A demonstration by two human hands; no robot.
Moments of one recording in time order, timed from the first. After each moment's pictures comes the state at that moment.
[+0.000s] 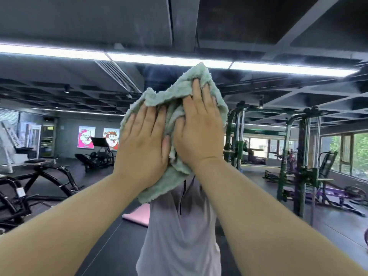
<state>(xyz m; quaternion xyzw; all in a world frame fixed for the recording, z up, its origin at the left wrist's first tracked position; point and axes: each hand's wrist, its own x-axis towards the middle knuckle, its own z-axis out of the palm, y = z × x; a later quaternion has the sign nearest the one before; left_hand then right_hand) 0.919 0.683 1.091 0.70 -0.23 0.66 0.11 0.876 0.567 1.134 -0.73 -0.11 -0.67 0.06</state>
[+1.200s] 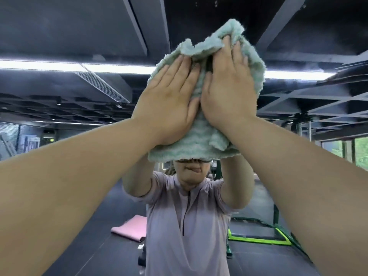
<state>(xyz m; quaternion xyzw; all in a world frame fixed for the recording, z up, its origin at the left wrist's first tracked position) 0.846 0.427 1.198 0.67 -0.29 0.68 0.01 0.796 0.294 1.222 -0.72 -0.06 -0.69 0.00</state>
